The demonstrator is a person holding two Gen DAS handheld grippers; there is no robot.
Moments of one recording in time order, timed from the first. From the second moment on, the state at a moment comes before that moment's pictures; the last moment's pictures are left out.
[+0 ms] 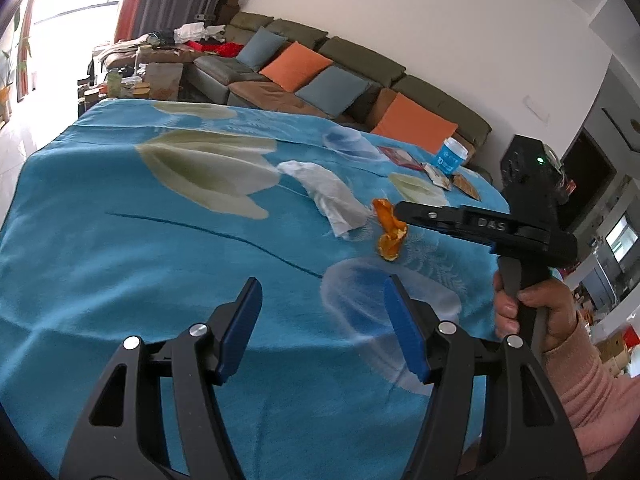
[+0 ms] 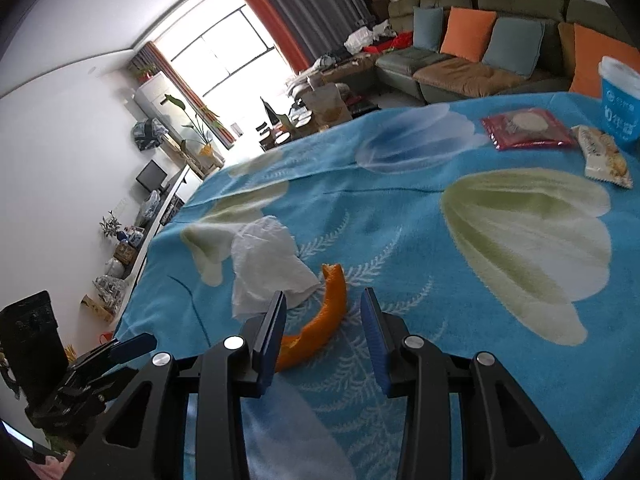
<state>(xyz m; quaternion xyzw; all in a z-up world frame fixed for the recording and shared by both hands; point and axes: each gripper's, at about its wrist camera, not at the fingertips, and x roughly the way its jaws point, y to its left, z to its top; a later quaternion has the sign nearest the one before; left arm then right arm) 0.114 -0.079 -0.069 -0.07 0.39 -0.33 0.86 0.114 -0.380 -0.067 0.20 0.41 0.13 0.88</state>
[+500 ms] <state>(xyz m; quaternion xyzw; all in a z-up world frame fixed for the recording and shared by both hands) 0.105 -0.085 -0.069 -0.06 0.40 -0.36 0.84 0.092 -0.361 -0.064 0.22 0.42 0.19 0.86</state>
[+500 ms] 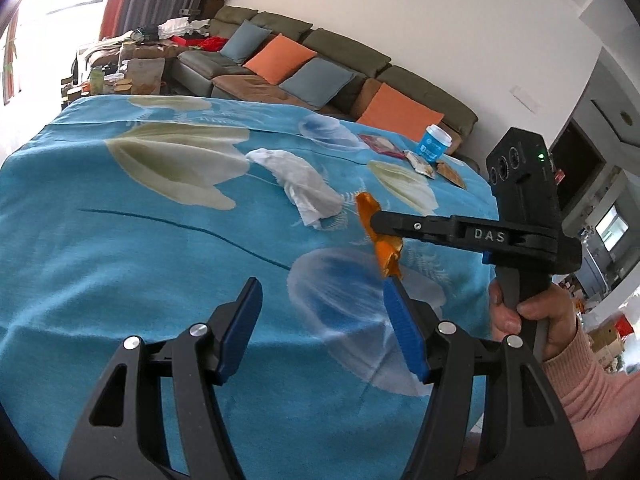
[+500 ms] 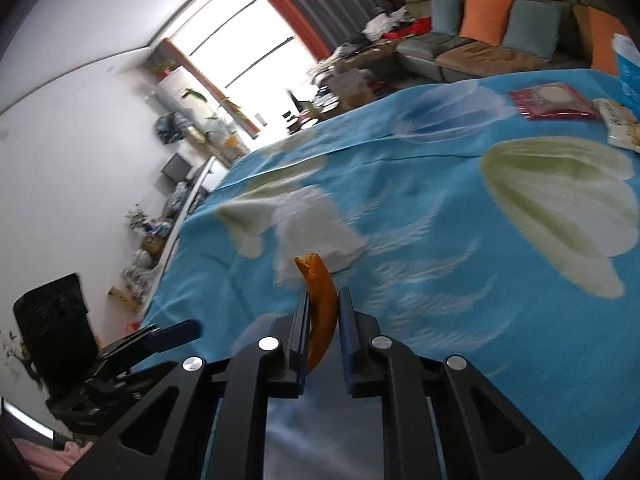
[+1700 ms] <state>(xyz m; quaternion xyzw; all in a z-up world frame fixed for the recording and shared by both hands) 0.097 -0.122 -0.089 -0.02 0.43 -0.37 0.82 0.148 -0.326 -0.057 0.11 0.41 0.17 0.89</state>
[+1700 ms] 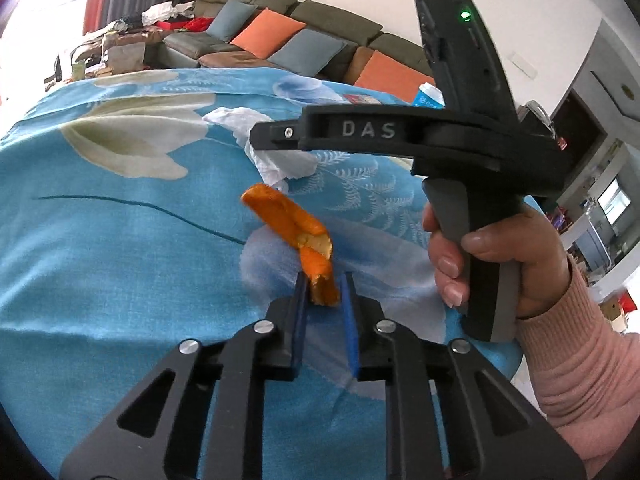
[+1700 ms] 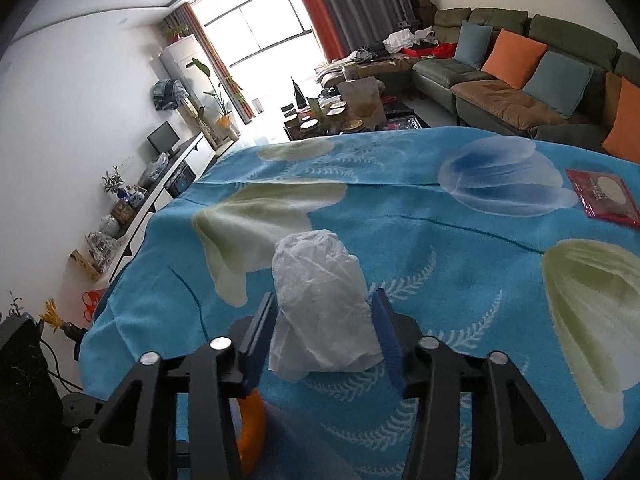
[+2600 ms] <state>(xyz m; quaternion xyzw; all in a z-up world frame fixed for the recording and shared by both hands) 0.087 -0.078 -0.081 -0.04 0.41 -0.34 0.84 0.111 -0.348 -0.048 0.17 0.39 0.19 0.89</state>
